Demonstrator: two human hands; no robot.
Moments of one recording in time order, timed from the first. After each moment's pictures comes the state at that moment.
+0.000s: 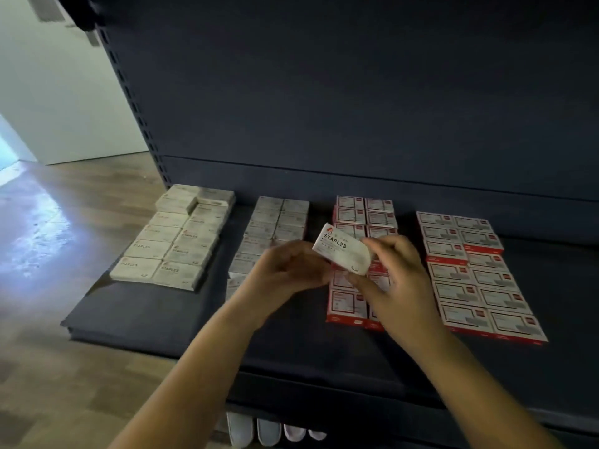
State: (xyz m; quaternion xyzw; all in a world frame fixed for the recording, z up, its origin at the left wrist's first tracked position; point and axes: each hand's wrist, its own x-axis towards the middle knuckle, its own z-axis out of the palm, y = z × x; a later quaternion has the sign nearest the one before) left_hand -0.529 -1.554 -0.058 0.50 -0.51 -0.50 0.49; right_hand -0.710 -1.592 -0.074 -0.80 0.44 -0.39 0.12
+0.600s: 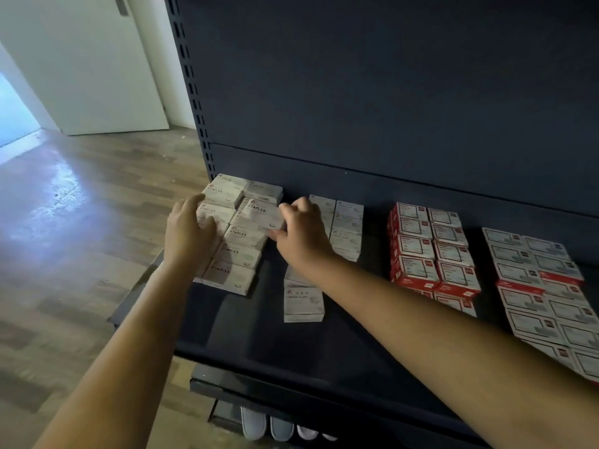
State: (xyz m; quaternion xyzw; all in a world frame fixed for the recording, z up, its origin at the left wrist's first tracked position) left_hand -0.315 -1.593 -0.109 0.81 -0.42 -0.08 0.40; right_hand -0.485 -1.654 -0.087 -0.86 0.42 -0.22 0.19
